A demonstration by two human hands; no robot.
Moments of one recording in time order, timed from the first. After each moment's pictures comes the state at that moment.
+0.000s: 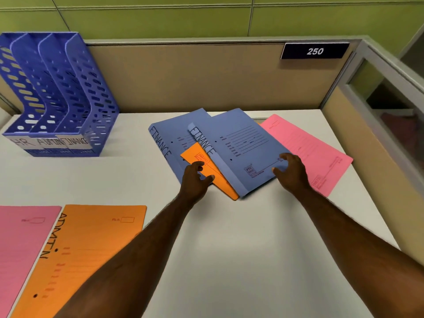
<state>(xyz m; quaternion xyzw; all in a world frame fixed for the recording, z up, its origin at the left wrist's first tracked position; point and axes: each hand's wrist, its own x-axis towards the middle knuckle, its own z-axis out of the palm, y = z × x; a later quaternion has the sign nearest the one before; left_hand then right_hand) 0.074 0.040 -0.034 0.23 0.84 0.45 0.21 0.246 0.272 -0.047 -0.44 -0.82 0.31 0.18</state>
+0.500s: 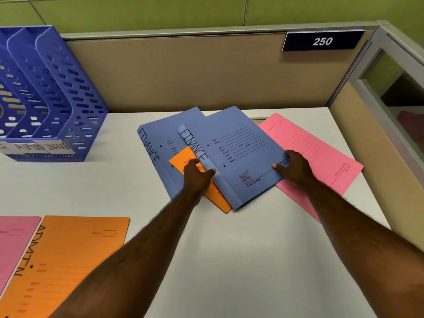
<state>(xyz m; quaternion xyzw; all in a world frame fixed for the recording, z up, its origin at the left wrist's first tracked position) 0.062 0.118 -0.053 0.09 0.83 0.50 0.24 0.221 0.362 -0.082 -0.44 -0.84 0.30 0.08</state>
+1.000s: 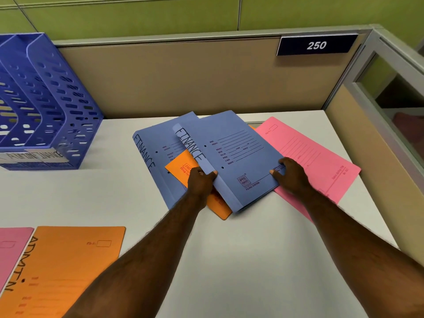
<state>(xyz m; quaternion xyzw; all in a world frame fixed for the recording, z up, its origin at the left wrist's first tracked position) 0.069 0.142 -0.052 -0.04 0.71 0.62 0.33 0.225 0.357 -0.091 -0.42 -0.85 0.30 0.11</state>
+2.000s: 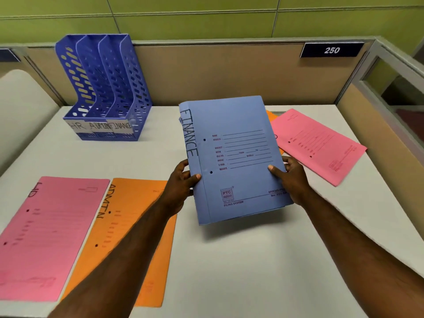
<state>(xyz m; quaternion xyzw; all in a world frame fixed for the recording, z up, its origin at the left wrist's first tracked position) 0.082 -0.128 0.011 0.16 0.63 0.66 0.37 0.257 0.135 -0.021 -0.40 -0.68 0.57 0.22</state>
